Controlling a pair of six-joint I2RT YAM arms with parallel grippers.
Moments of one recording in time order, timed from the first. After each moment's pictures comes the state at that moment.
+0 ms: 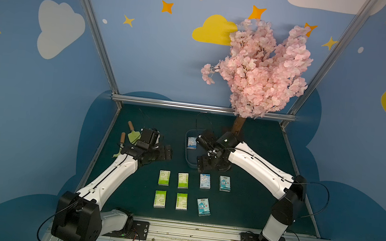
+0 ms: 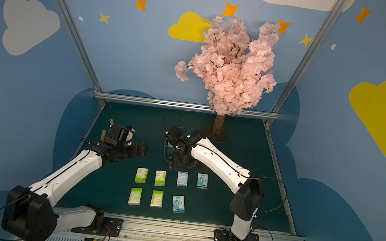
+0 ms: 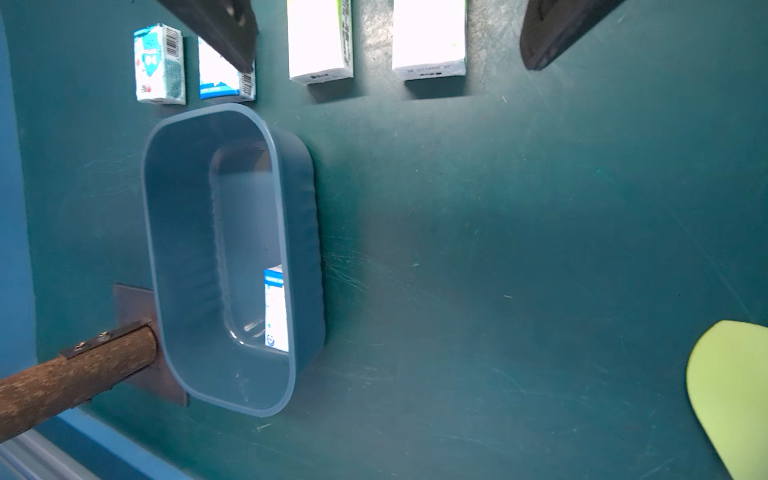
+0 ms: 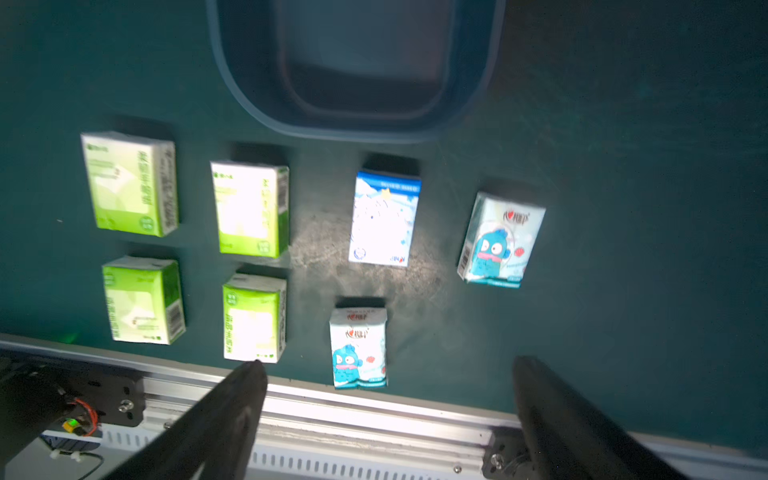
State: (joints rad) left arm -0.26 1.23 0.90 -0.59 0.10 -0.47; right arm 0.93 1.81 1.81 -1.38 0.11 0.66
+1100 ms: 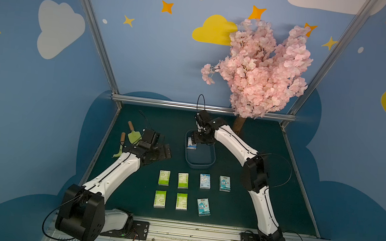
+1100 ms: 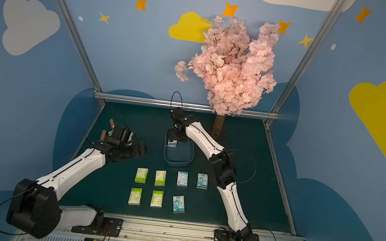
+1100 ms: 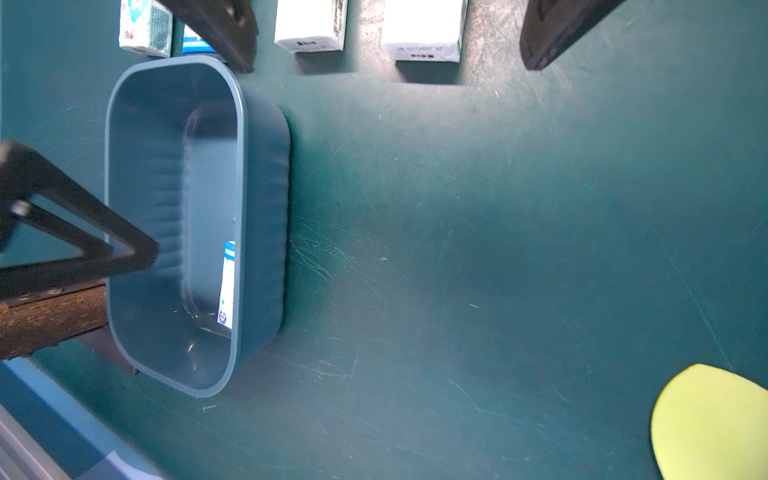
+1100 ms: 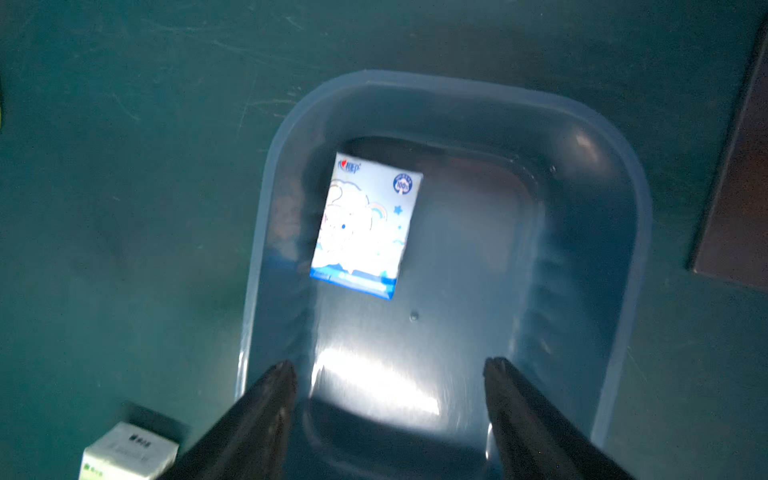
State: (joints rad) left arm -0.26 1.29 0.90 -0.55 0.06 -0.58; right arm 0.71 2.35 2.23 -1.00 0.03 0.36
